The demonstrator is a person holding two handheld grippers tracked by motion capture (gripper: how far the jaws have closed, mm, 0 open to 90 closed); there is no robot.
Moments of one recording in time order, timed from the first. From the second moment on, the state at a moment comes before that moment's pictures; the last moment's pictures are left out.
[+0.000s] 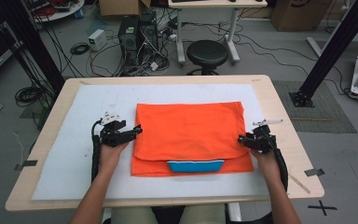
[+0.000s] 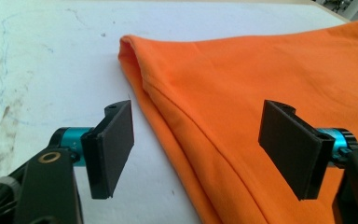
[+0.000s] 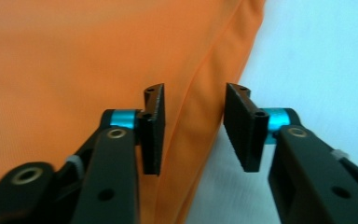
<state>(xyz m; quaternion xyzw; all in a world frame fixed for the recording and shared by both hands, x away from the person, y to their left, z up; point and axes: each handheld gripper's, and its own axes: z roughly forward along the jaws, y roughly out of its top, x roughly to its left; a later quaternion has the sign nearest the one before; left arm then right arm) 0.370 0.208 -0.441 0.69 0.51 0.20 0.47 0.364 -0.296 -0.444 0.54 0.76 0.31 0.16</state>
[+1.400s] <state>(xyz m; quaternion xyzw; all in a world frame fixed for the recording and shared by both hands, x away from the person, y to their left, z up) 0.327 0.218 -0.426 0.70 0.49 0.19 0.49 0.340 -0.280 -0.408 0.48 0.76 0.37 0.22</state>
